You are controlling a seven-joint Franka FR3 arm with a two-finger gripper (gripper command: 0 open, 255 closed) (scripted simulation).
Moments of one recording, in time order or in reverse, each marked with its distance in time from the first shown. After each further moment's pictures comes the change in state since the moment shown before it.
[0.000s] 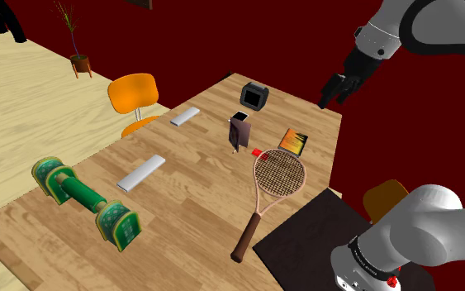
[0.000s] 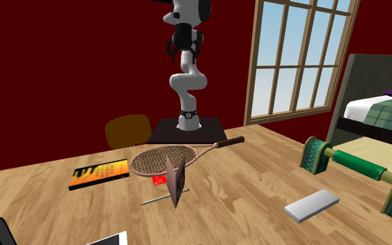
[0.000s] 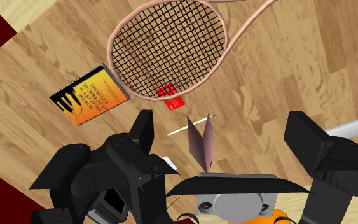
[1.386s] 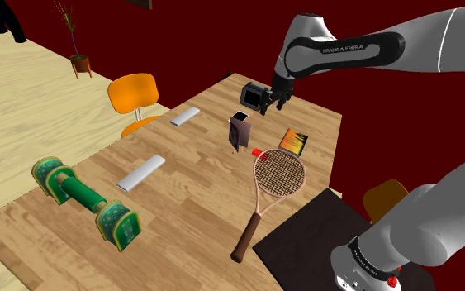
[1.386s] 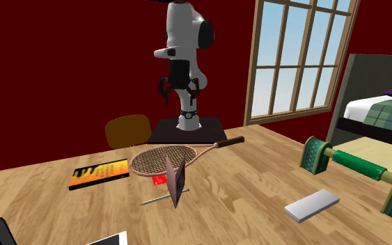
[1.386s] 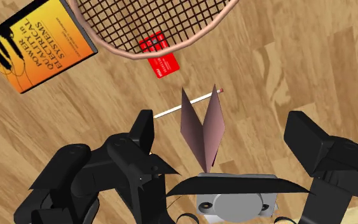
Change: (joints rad) arm 0.013 0.694 -0.026 0.250 -0.007 0.369 -0.069
